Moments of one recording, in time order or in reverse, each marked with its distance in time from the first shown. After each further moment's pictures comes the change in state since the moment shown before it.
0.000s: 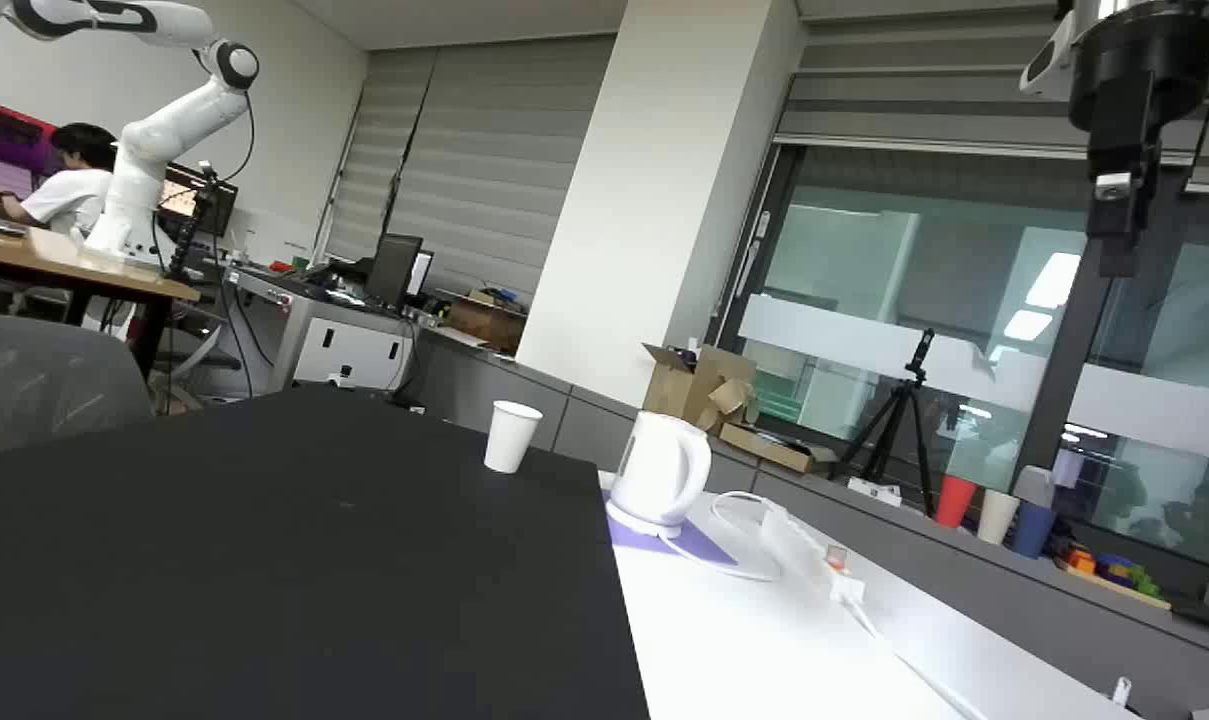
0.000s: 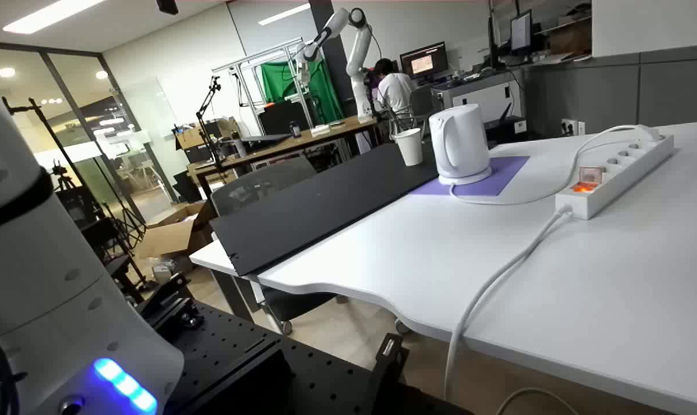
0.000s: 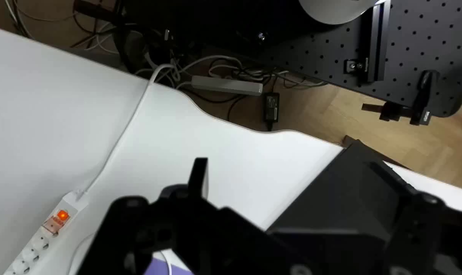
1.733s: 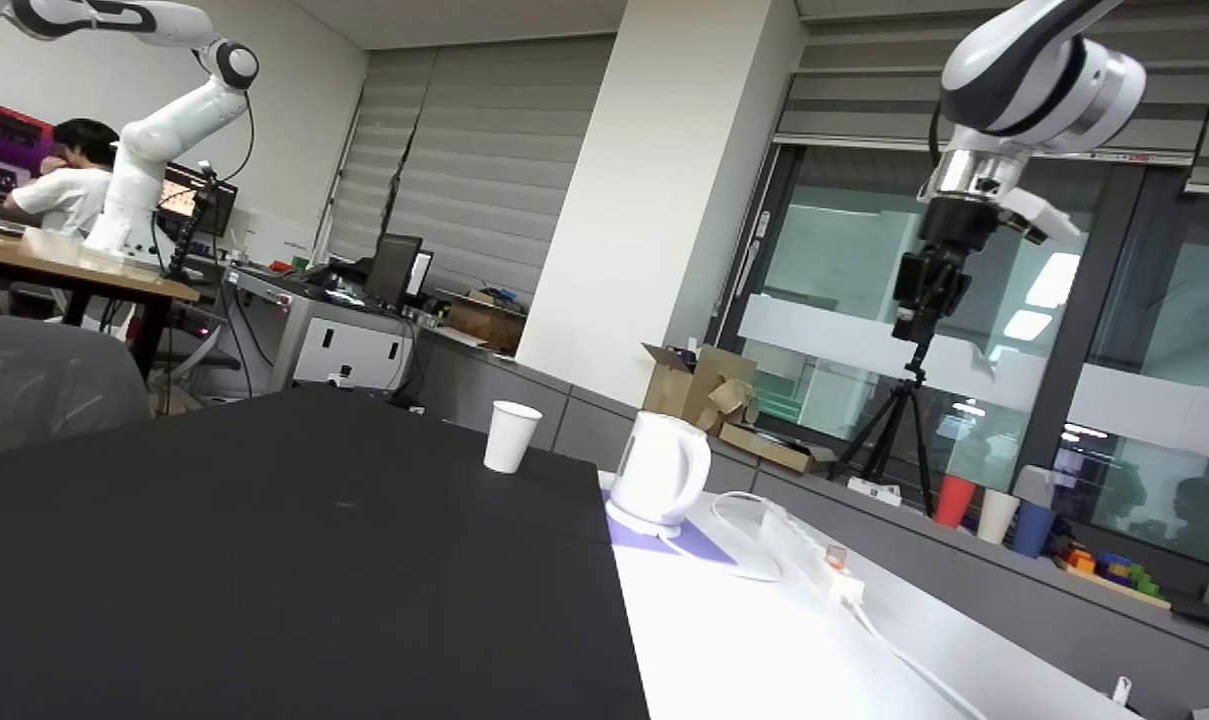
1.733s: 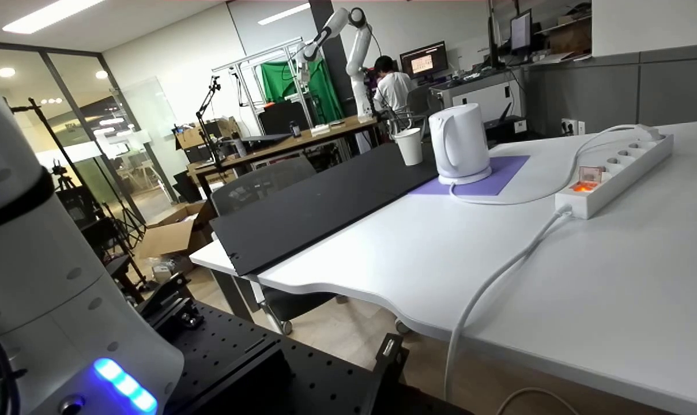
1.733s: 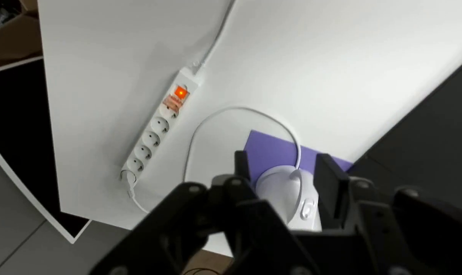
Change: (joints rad) arm 0.033 0.696 -0.297 0.375 0.029 0.634 -0.142
